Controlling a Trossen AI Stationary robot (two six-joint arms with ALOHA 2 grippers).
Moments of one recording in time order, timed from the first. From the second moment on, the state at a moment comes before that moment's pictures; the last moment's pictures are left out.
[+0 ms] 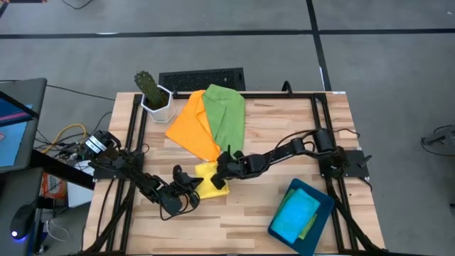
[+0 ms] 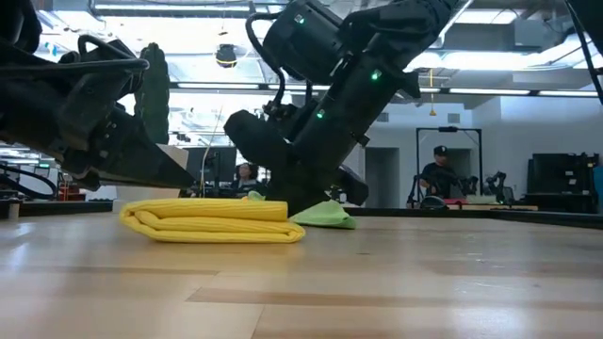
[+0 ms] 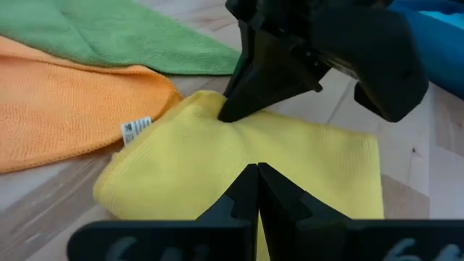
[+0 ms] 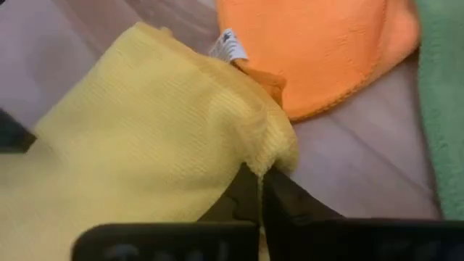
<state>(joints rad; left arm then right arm) -0.66 1.74 0.50 0.46 -1.01 -0.90 0.19 2.15 1.33 -0.15 0.33 0.79</state>
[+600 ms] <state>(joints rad) -0.69 1.68 0.52 0.48 -1.06 -0.82 0.45 1.81 1.32 -0.68 0.56 1.19</state>
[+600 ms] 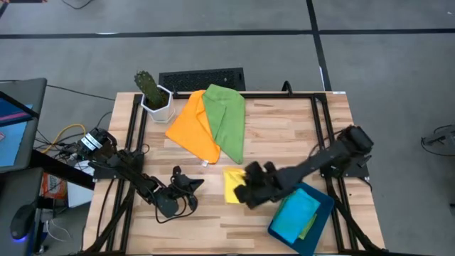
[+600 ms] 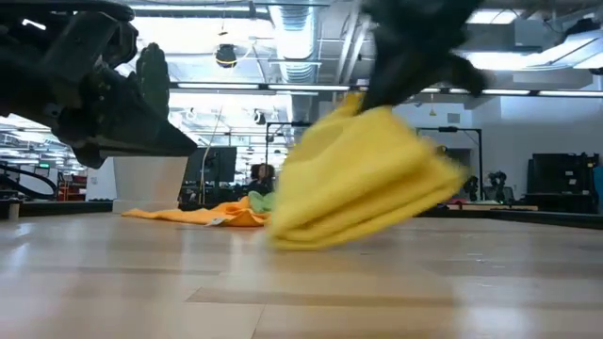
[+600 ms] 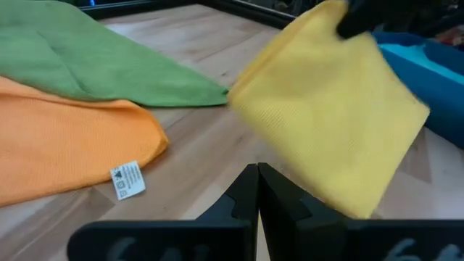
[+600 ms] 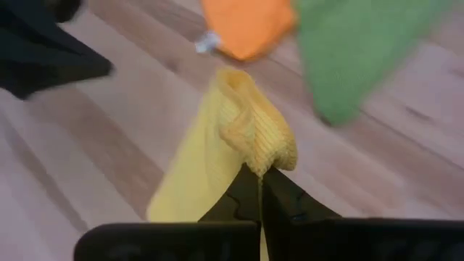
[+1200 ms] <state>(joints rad) -0.69 1.68 0.52 0.49 -1.05 -0.81 0.90 1.75 1.32 -1.11 0.70 2.06</state>
